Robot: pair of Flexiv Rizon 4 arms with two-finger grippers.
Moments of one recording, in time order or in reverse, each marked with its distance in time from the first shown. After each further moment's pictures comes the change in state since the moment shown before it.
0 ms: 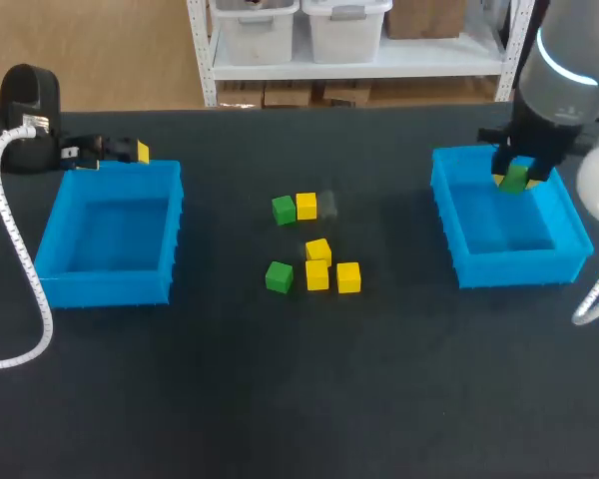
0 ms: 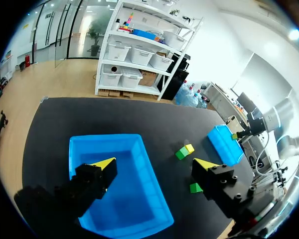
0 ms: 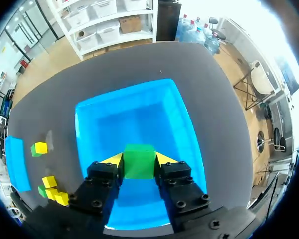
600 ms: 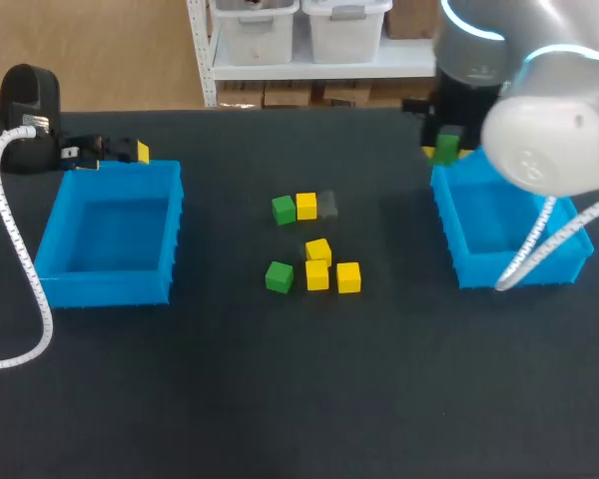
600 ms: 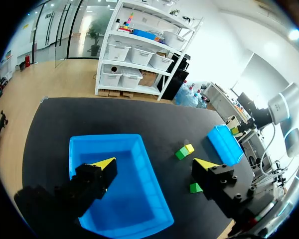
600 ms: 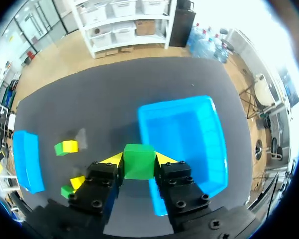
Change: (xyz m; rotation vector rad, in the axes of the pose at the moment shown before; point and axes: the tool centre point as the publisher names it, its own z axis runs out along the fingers) left arm 0.000 0.000 0.000 0.000 0.000 0.000; right arm -0.003 0.095 -0.040 0.006 -0.004 -0.058
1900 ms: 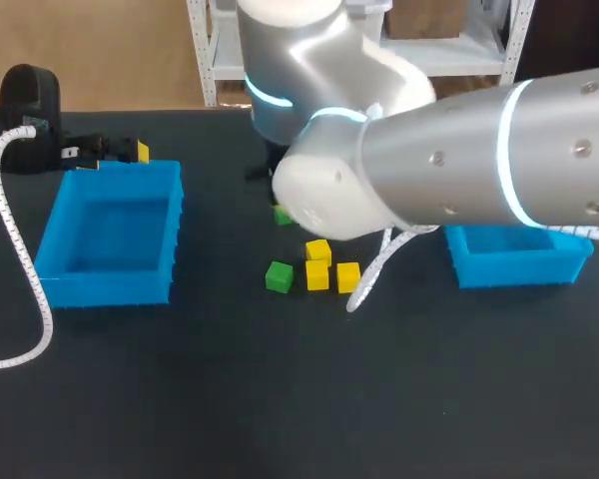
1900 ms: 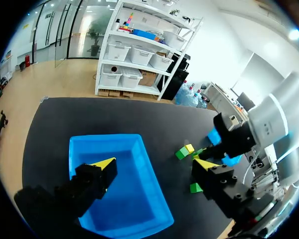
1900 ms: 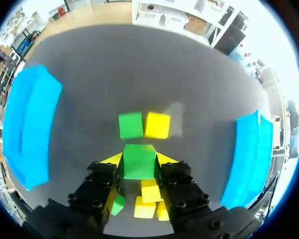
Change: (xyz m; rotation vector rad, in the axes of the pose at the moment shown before) left arm 0.000 0.000 0.000 0.000 0.000 0.000; right arm 0.065 0.200 0.064 -0.034 0.078 -0.366
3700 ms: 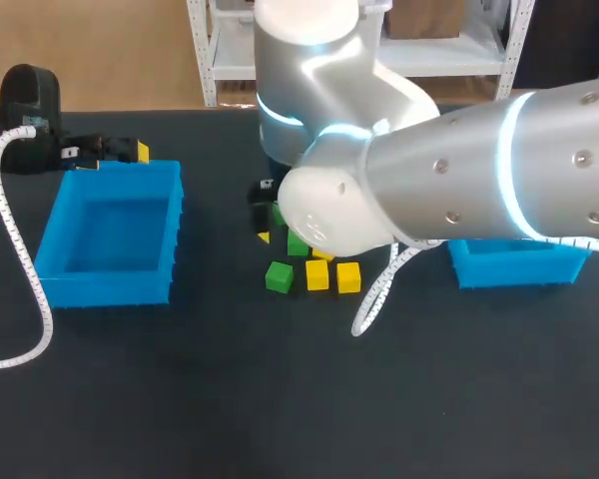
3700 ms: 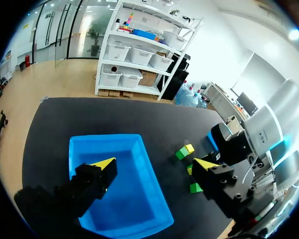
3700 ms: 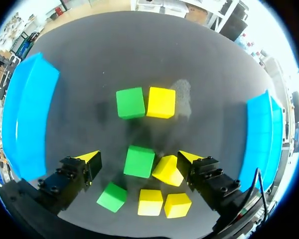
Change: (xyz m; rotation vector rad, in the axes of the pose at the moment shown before) left arm 0.000 0.000 0.000 0.000 0.000 0.000; right arm 0.033 0.008 0.026 -0.047 0.077 0.042
